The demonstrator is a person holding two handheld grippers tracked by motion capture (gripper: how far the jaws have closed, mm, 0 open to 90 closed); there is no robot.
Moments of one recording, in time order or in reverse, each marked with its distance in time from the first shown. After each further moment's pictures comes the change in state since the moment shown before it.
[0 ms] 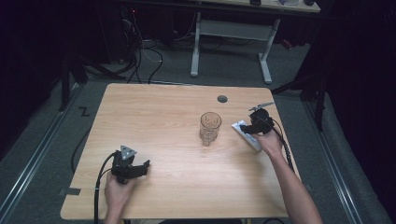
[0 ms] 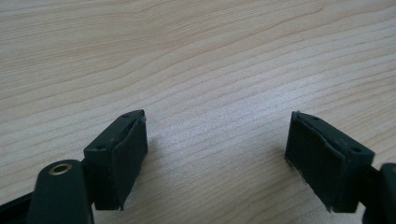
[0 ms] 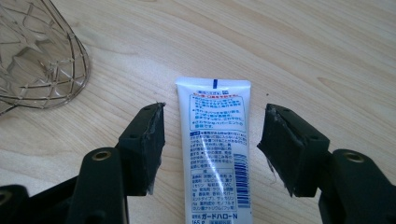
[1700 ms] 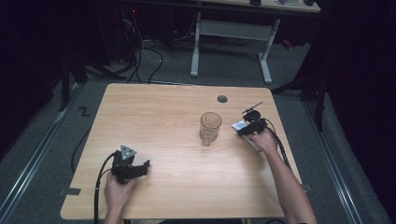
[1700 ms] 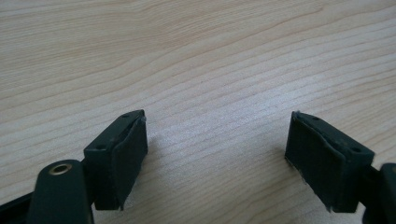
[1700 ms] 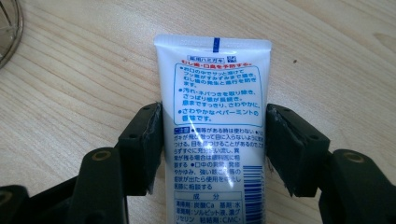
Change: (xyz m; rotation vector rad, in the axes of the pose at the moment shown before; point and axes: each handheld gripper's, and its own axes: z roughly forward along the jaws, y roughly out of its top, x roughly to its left) left arm 0.000 0.000 0.000 0.000 0.000 0.000; right arm -0.007 0.003 0.047 0.212 0.018 0.009
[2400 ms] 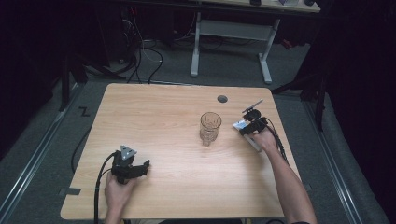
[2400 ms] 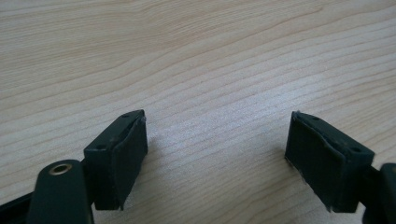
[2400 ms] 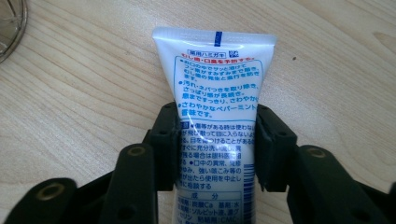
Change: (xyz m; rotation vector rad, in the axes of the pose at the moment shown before) left arm 0.000 0.000 0.000 0.000 0.000 0.000; right arm -0.001 0.003 -0.005 0.031 0.004 -0.026
